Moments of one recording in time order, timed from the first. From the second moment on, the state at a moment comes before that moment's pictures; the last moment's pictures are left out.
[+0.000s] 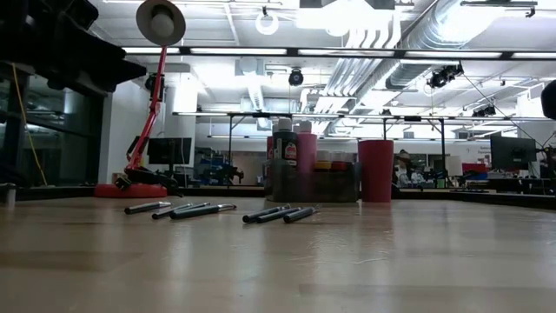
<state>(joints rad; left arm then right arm) 0.13 0.11 0.22 -0.18 0.11 0.03 0.81 1.76 1.05 -0.56 -0.02 0.63</state>
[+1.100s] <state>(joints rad) 0.13 0.11 0.22 -0.22 0.12 0.03 0.85 1.94 1.16 -0.63 0.09 0.61</state>
